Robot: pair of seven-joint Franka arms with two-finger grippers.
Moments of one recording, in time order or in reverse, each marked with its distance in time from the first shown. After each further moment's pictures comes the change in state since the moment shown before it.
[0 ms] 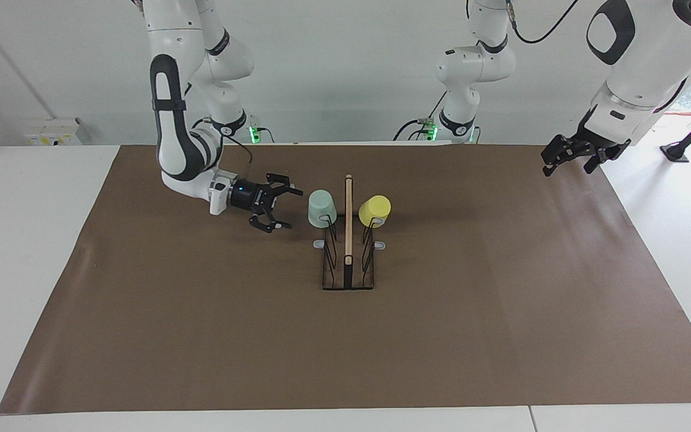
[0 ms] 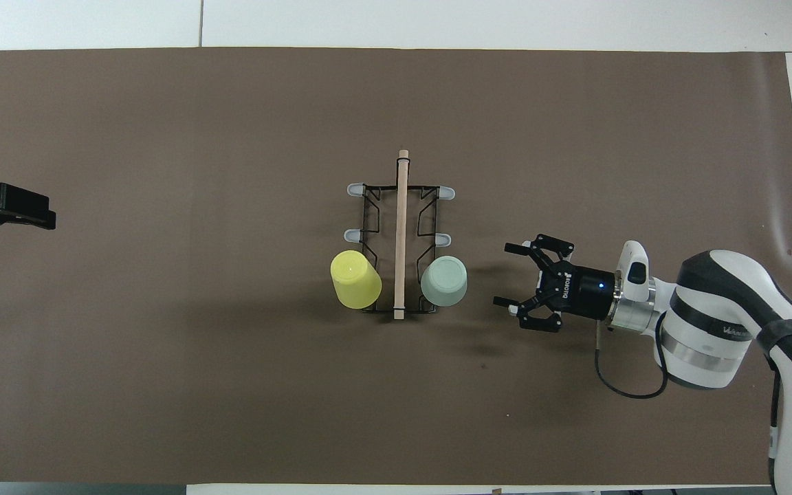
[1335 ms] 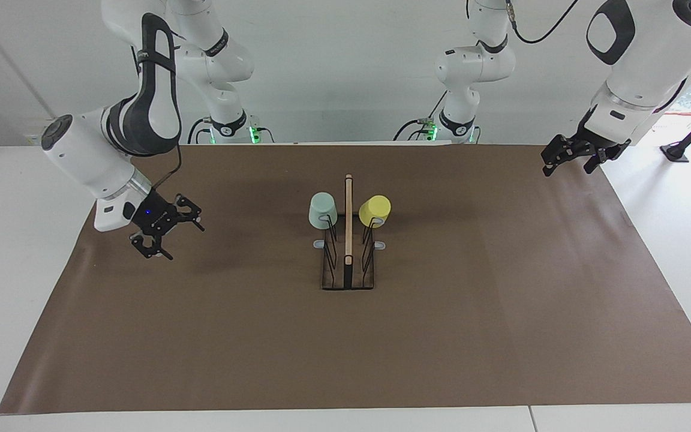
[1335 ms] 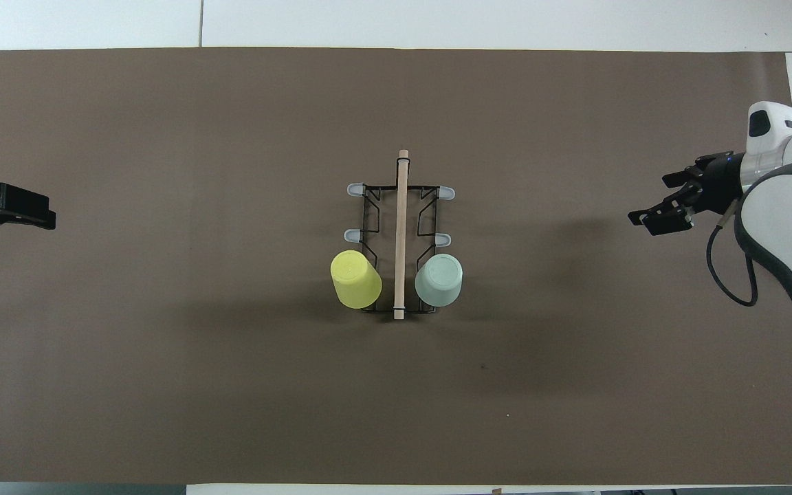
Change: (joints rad) left arm 0.000 0.000 0.000 0.000 0.000 0.000 0.000; right arm -0.103 0.001 0.002 0.563 -1.327 0.160 1.402
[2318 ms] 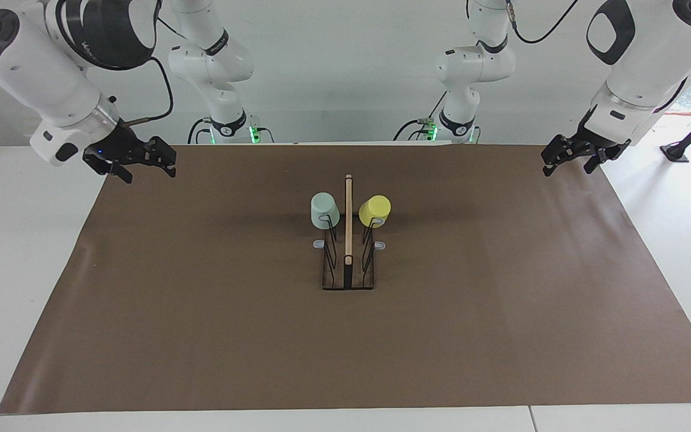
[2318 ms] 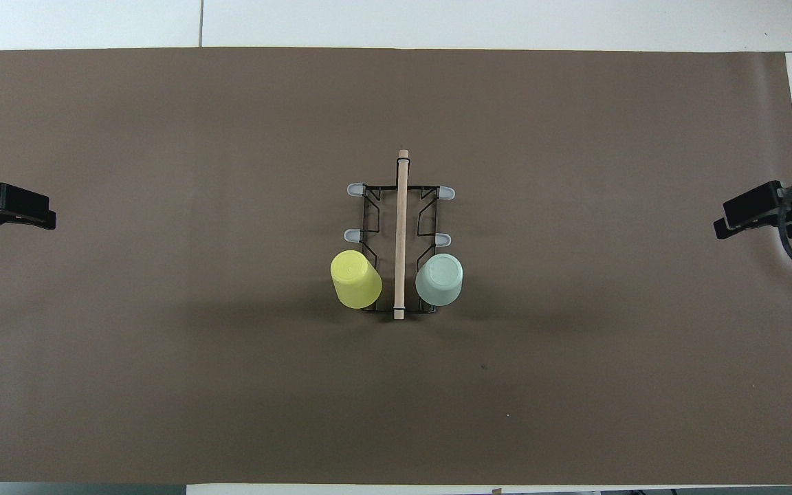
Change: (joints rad) left arm 0.000 0.000 0.000 0.000 0.000 0.000 0.000; right arm -0.001 -0.068 0.013 0.387 -0.278 -0.666 0.861
